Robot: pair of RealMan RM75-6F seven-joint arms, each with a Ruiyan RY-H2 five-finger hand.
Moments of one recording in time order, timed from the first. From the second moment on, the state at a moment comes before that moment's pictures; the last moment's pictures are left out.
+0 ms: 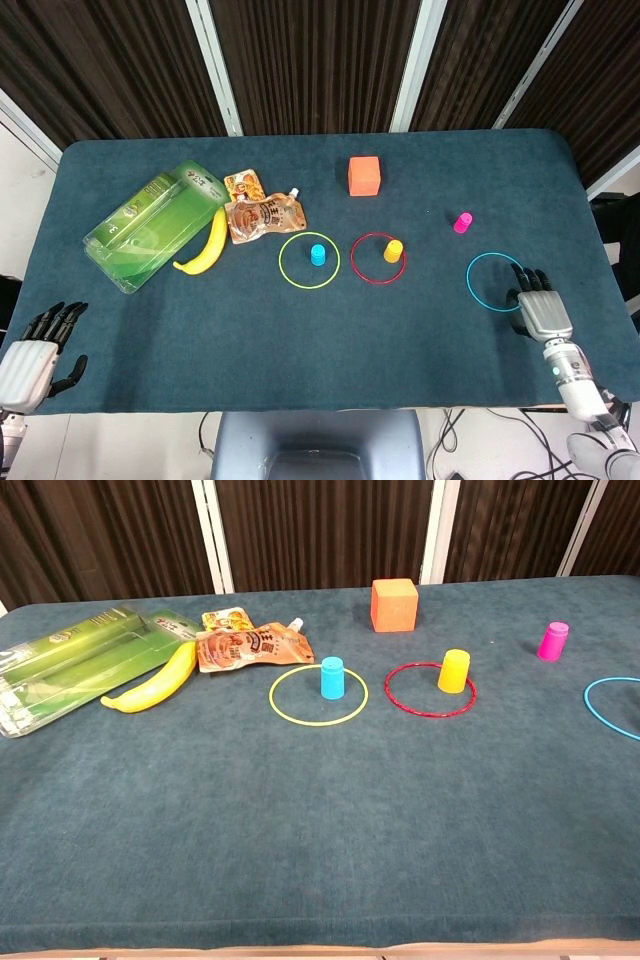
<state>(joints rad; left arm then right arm) -0.14 -1.09 0.01 -1.58 1.57 1.42 -0.05 0.37 -1.60 0.02 -0.65 -1.45 1.03 0.24</state>
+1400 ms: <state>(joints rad) -0.14 -1.08 0.01 -1.58 1.57 1.42 -0.06 0.38 -1.59 0.07 -0.70 -1.44 1.07 0.23</state>
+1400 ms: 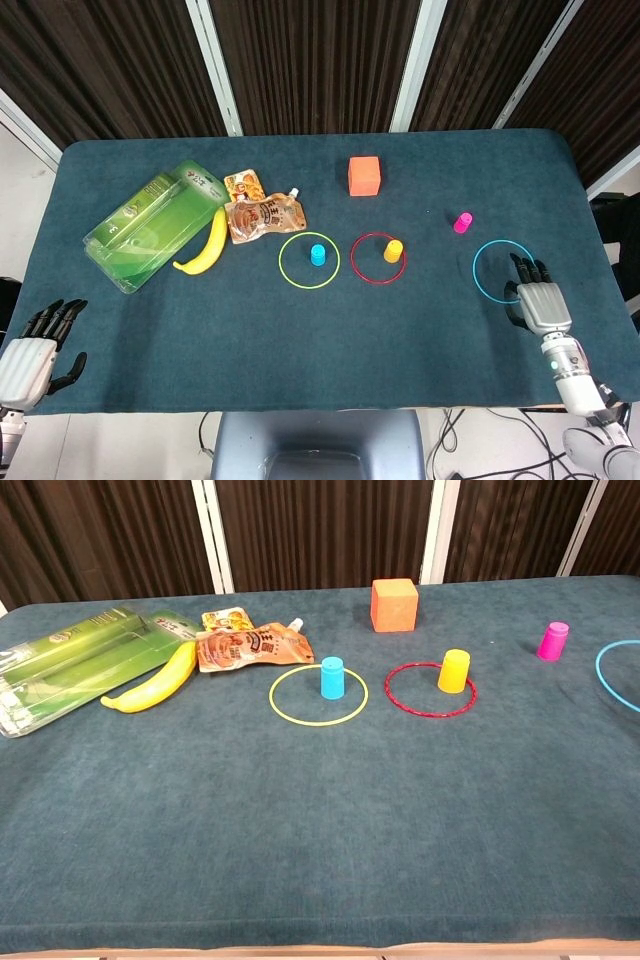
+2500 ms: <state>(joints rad) -0.14 -1.09 0.01 -1.58 1.55 1.42 -0.04 0.66 -1.66 0.21 -0.64 -1.24 0.77 -0.01</state>
